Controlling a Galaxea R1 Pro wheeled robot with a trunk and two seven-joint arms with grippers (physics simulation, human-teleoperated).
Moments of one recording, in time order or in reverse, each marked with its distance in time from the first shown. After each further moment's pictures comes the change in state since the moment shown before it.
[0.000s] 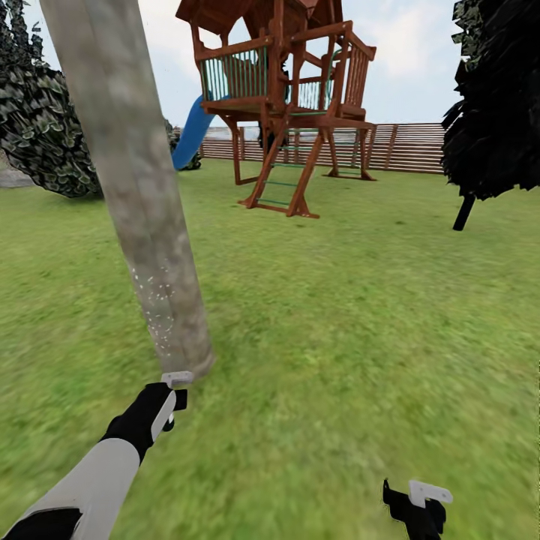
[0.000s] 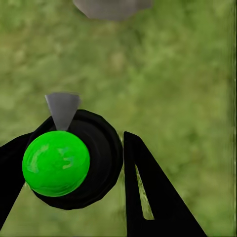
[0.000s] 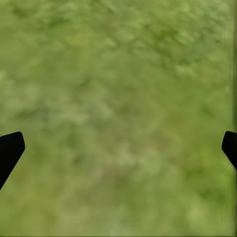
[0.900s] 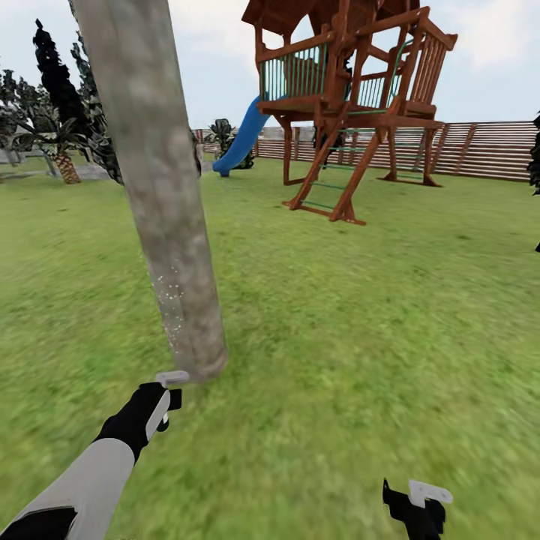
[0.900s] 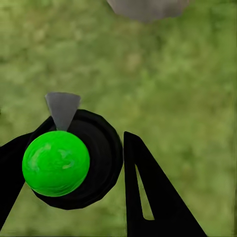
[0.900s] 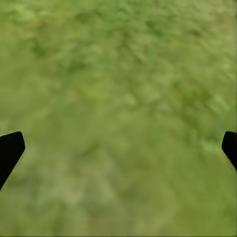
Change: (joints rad) left arm 0.000 0.019 0.021 -0.003 -0.001 0.000 0.000; right arm 0.000 0.001 0.000 0.000 0.000 0.000 0.000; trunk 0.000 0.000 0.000
